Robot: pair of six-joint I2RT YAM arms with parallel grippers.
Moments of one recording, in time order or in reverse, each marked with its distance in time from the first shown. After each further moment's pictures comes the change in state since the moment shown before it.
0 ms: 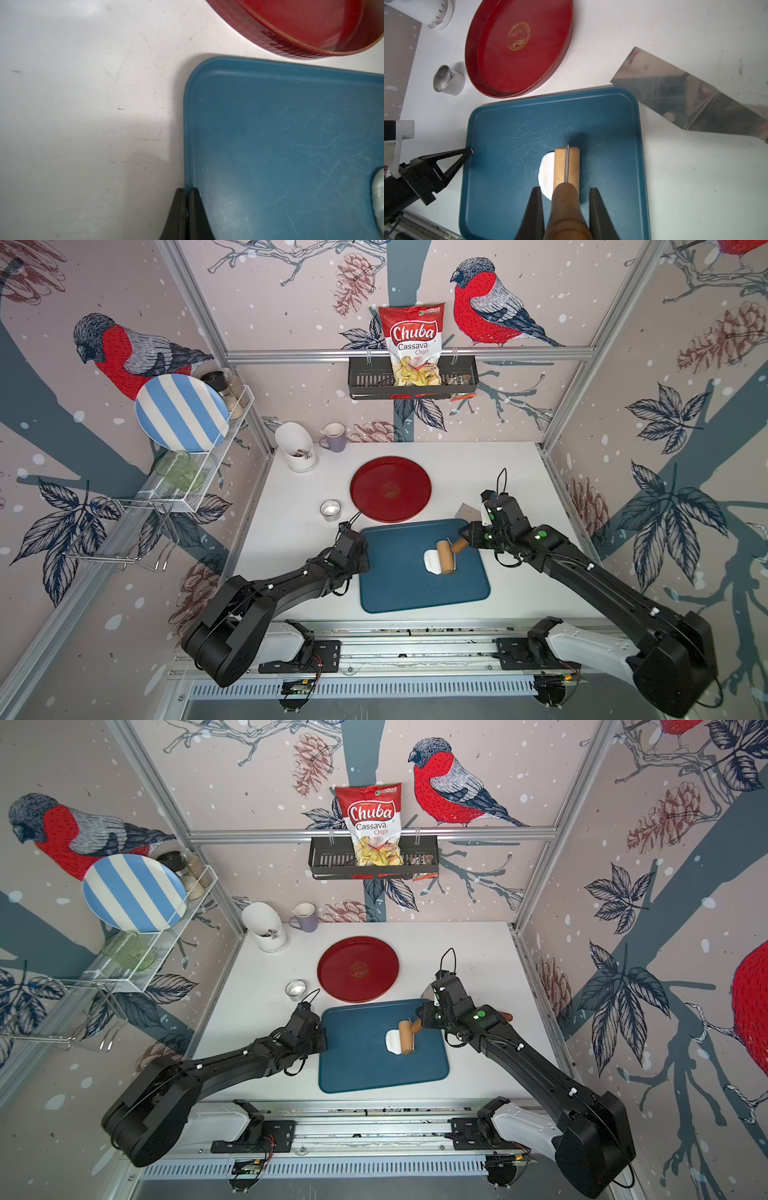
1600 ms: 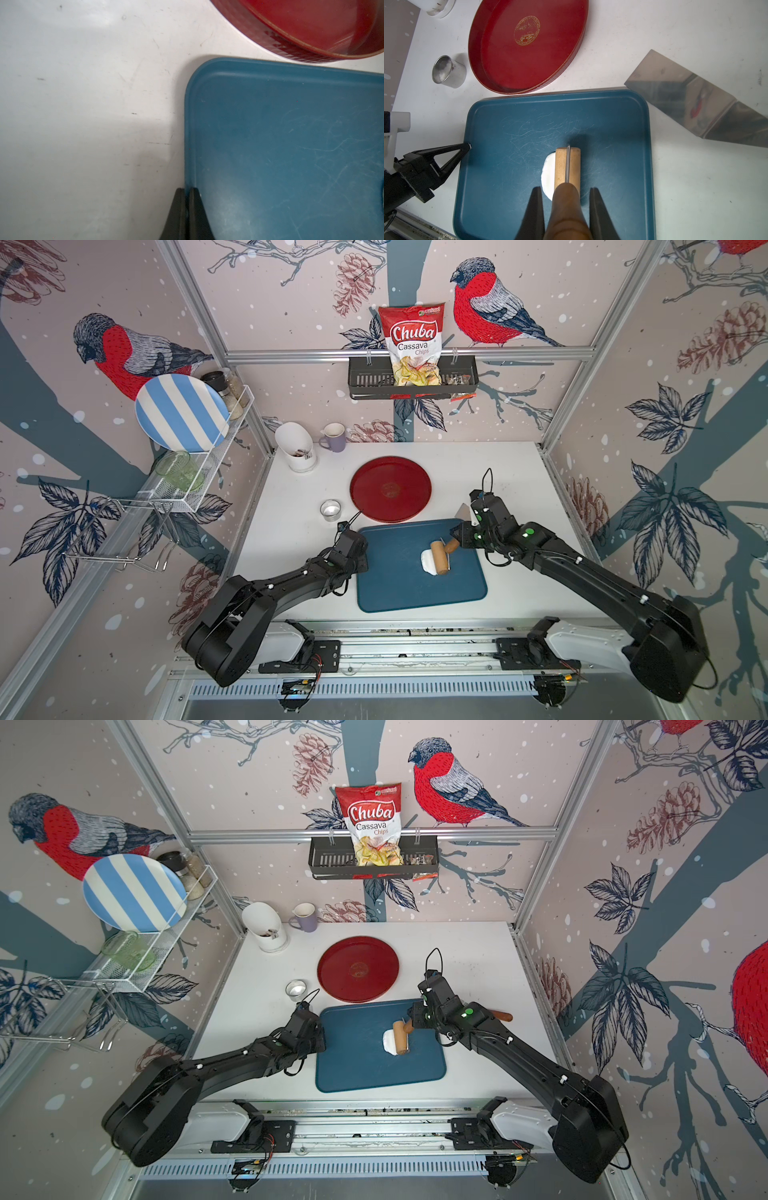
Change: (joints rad) left arm 0.000 0.003 0.000 -0.004 -0.027 0.007; right arm 0.094 0.072 0.043 0.010 0.058 0.027
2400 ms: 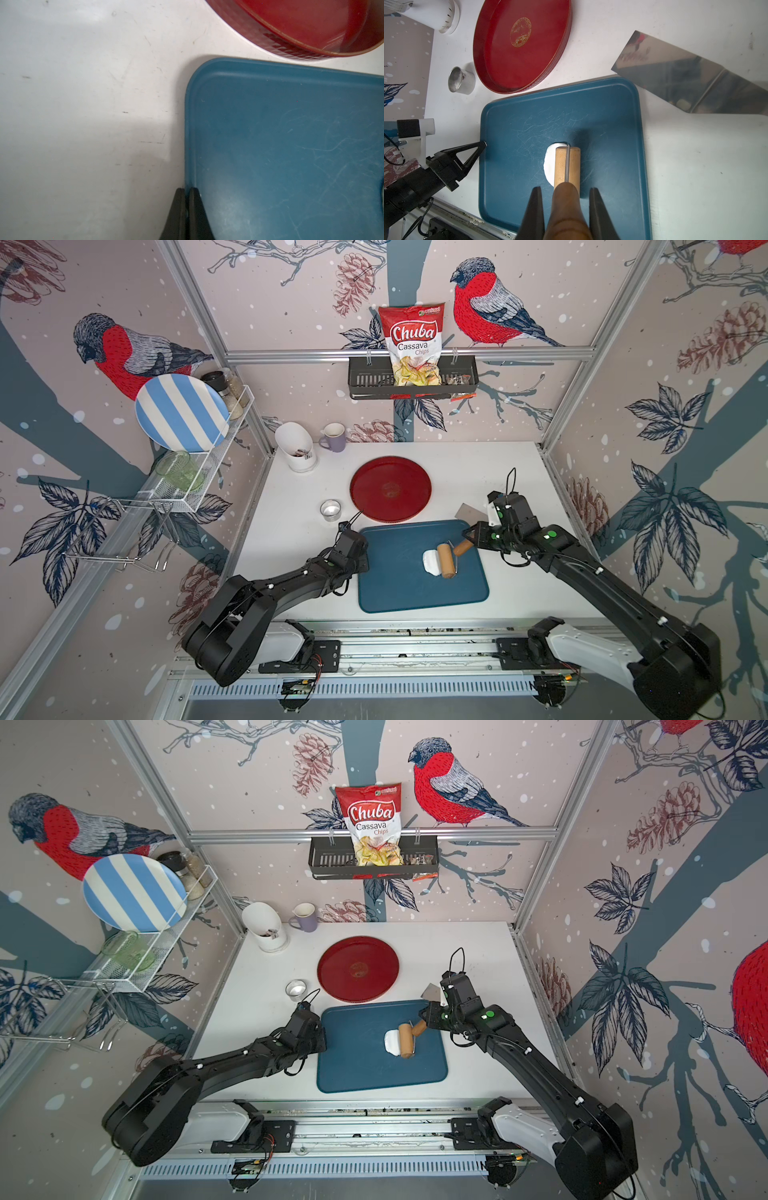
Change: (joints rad) left arm 0.000 0.001 0.000 0.006 0.011 0.000; right arm -0.162 -0.113 -0.036 -0.069 -0.167 -0.002
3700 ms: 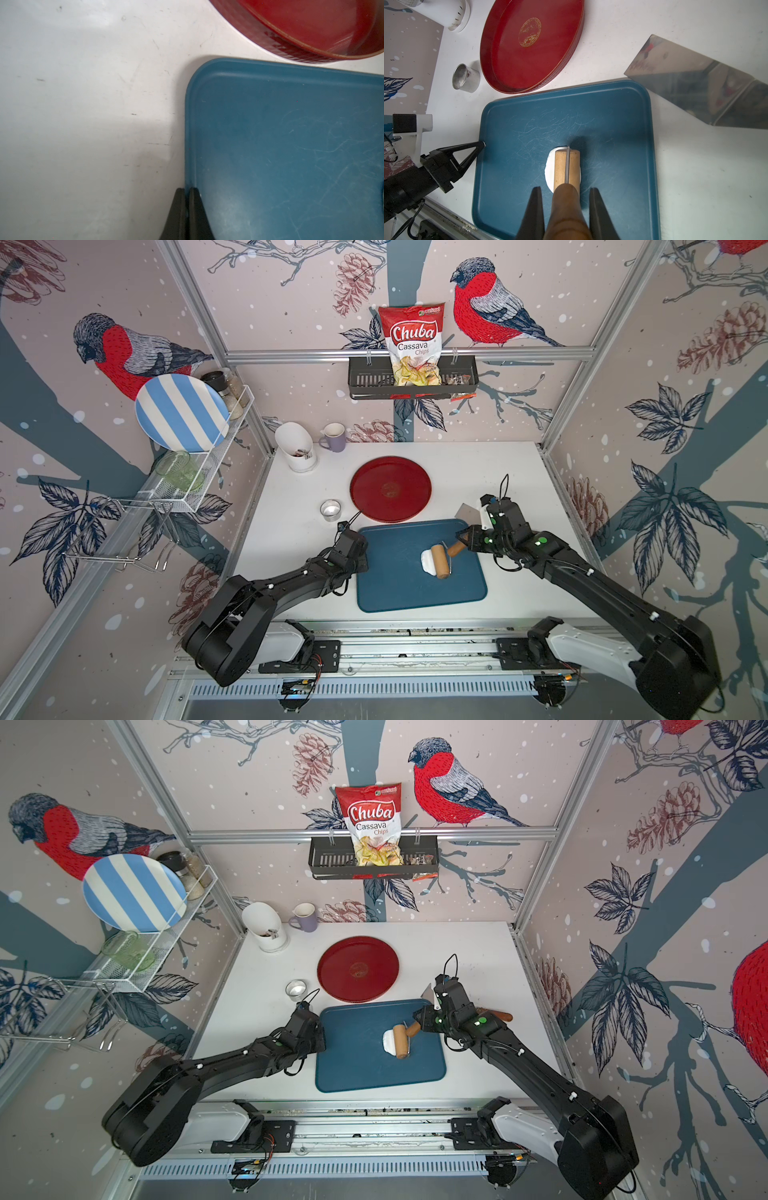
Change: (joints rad) left arm 0.000 0.000 0.000 -0.005 -0.010 0.001; right arm 0.064 0.016 -0.078 0.135 0.035 0.014
